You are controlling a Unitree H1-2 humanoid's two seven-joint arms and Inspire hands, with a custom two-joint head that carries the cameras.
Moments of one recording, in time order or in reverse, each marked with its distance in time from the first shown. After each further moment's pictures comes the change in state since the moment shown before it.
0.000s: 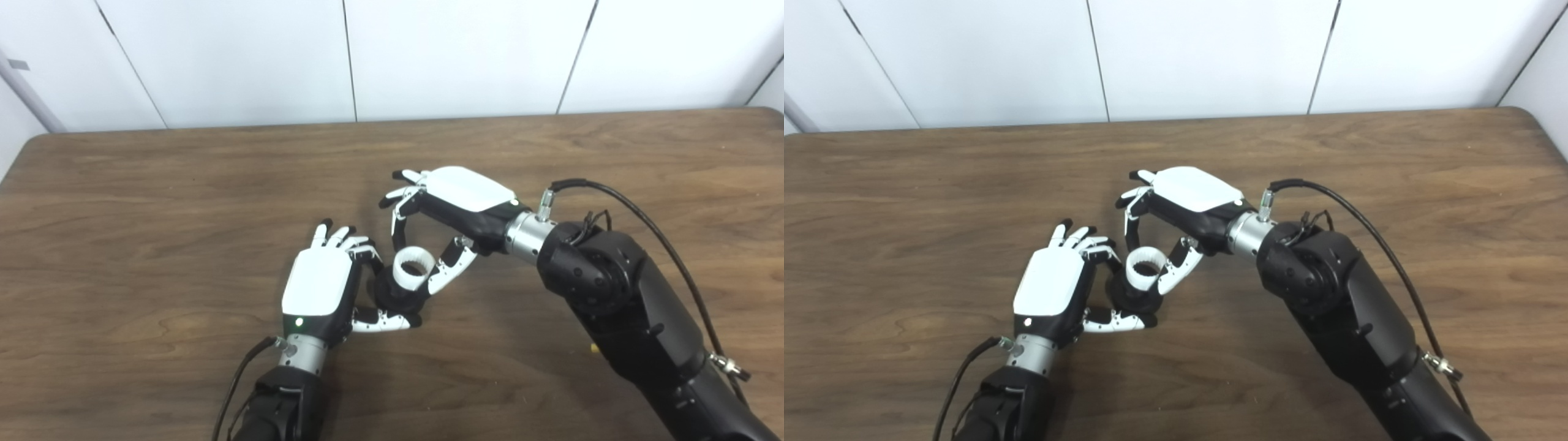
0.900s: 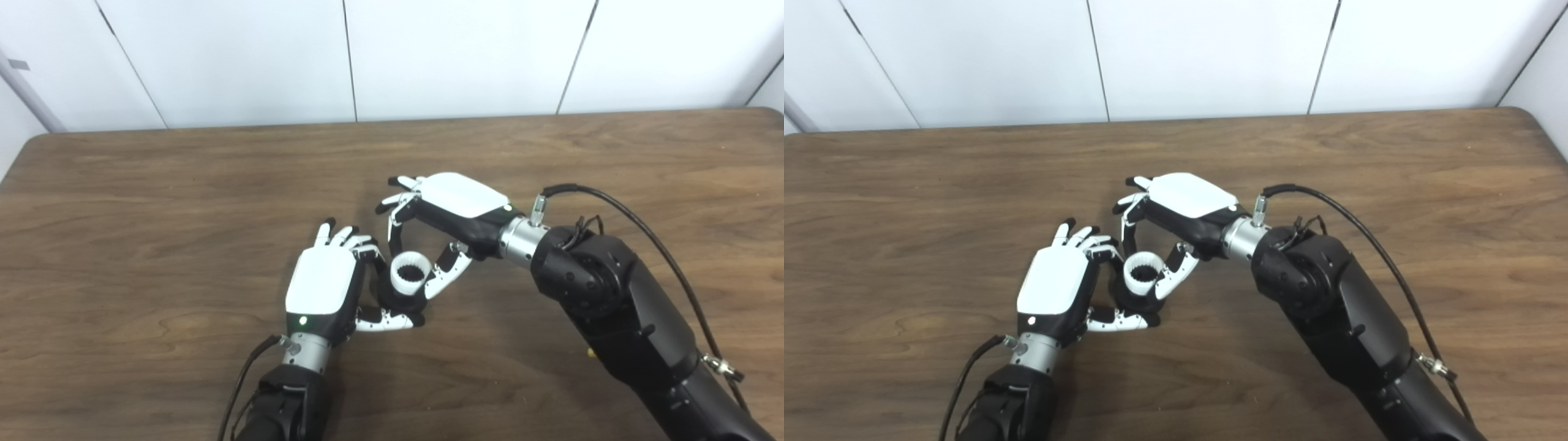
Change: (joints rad) left arm -0.007 -0.005 -0.012 -0.002 0.016 0.014 -0.014; right arm 0.008 0.005 0.016 0.030 -0.007 -0.030 -0.019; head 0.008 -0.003
